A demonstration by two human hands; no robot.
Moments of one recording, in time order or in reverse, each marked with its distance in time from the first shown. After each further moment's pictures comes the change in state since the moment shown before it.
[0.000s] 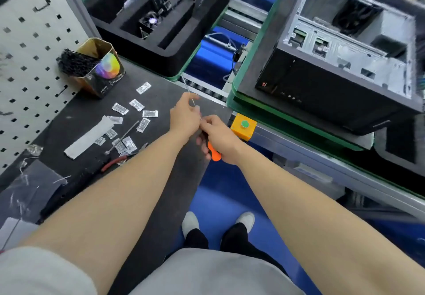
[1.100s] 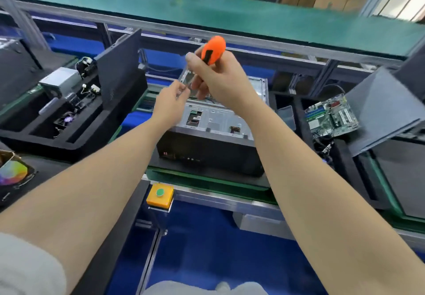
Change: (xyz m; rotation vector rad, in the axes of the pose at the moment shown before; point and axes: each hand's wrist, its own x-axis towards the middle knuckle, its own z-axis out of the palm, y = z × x) left_hand 0.016 0.299 0.154 0.194 -0.075 0.609; right_hand -0.174 -0.208 -0.282 -0.379 0.525 -0.879
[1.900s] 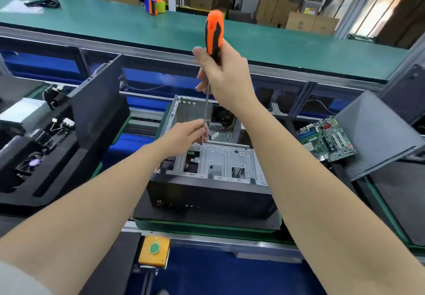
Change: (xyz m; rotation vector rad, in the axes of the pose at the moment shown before) left_hand 0.101 -0.036 0.035 -0.133 -0.571 0.264; right_hand 0.125 0.020 -0.006 -0.107 0.255 -0.141
